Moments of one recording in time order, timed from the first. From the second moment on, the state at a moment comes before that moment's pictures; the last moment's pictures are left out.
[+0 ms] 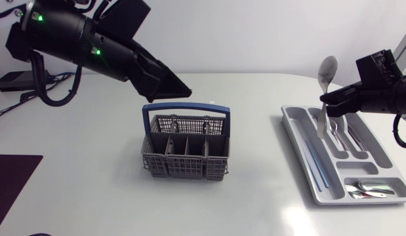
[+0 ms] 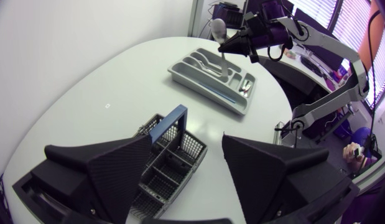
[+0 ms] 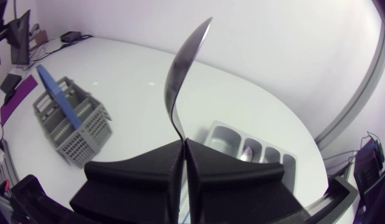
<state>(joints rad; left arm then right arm) -0.48 1.44 1.43 -0.79 0.49 0.32 -0.17 1.23 0.93 -0.39 -0.35 -0.42</state>
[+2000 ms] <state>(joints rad) -0.22 1.26 1.12 -0.72 0.40 0.47 -0.20 1.79 1.11 -0.22 0.06 -0.29</state>
